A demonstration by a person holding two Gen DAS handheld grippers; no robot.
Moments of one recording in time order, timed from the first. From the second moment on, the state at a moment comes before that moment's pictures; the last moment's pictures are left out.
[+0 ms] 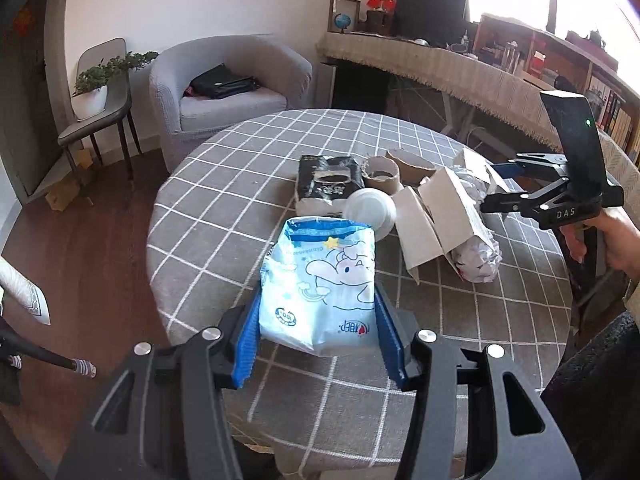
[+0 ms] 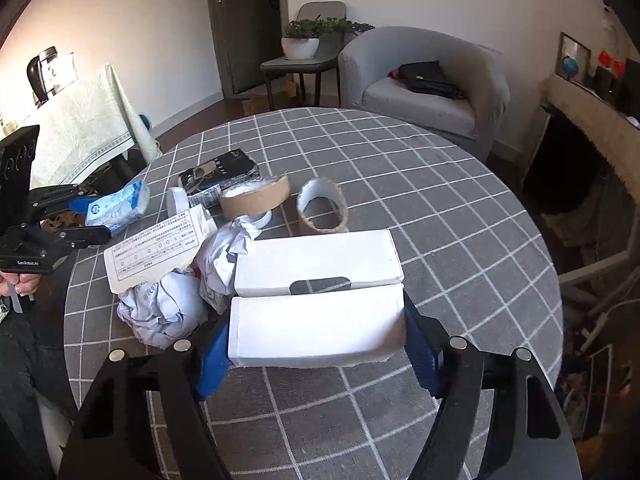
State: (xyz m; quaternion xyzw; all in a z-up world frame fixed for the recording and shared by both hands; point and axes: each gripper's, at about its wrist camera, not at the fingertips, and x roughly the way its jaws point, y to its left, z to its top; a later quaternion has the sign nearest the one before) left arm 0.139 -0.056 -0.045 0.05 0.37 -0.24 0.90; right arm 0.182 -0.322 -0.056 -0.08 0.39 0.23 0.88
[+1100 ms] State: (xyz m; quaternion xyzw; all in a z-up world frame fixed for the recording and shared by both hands) left arm 0.133 0.098 -0.064 -0.08 0.40 -0.10 0.91; right arm 0.176 -0.165 0.019 -0.01 0.34 0.34 0.88
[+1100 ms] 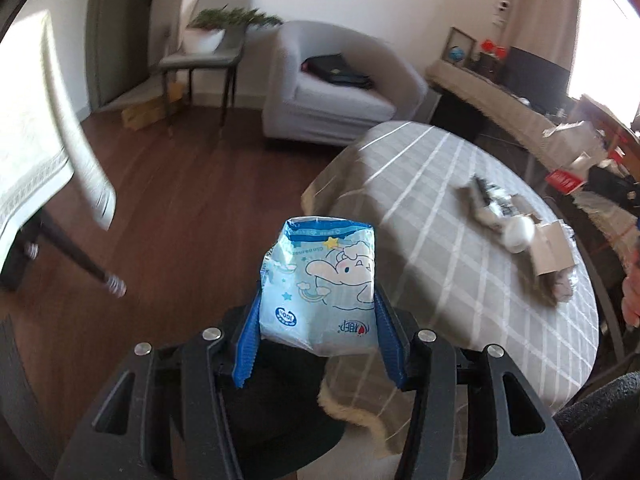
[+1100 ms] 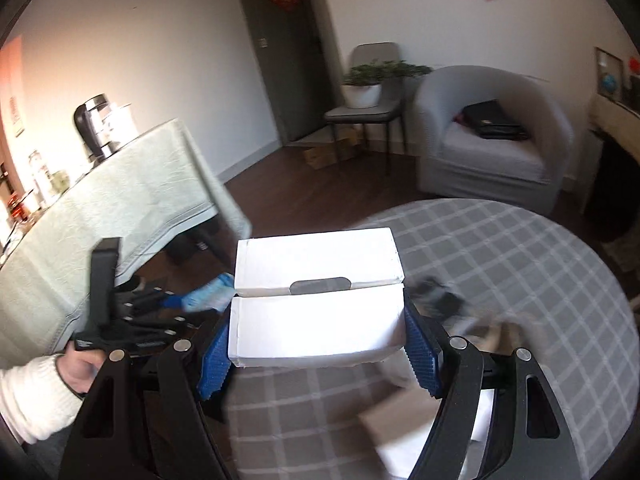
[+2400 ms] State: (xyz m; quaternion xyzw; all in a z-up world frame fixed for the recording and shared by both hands) left arm 0.098 0.211 -0.102 -0.13 0.46 -0.04 0.88; right arm 0.175 0.065 -0.074 -0.09 0.46 0.38 0.80
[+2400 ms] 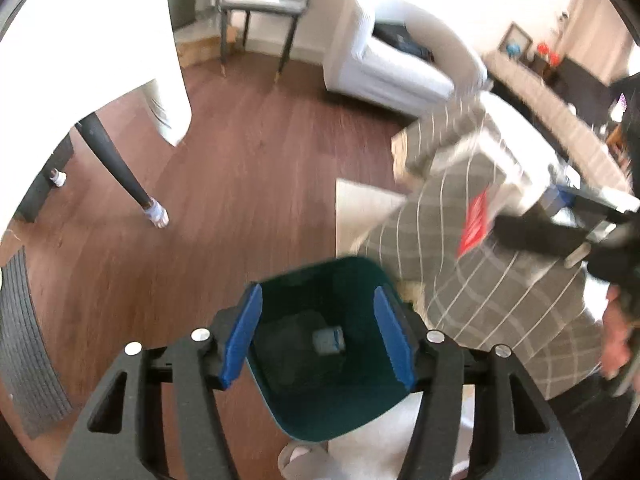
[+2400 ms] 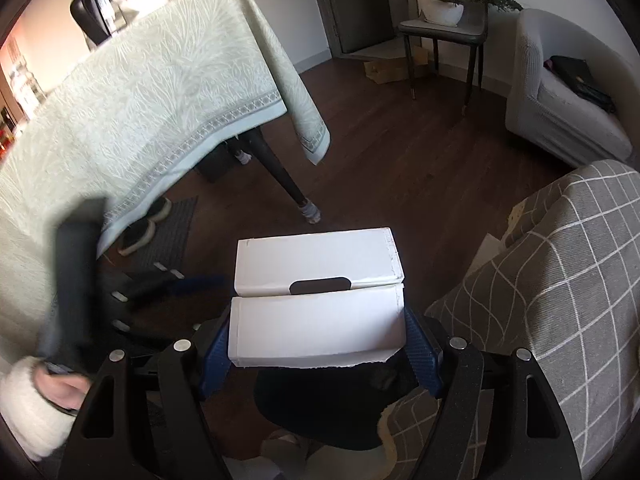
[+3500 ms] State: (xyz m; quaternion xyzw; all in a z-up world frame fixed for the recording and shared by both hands) left arm 0.110 0.178 0.011 -0.16 0.32 -0.04 0.93; right arm 0.131 0.103 -0.210 -0.23 0.57 0.39 0.69
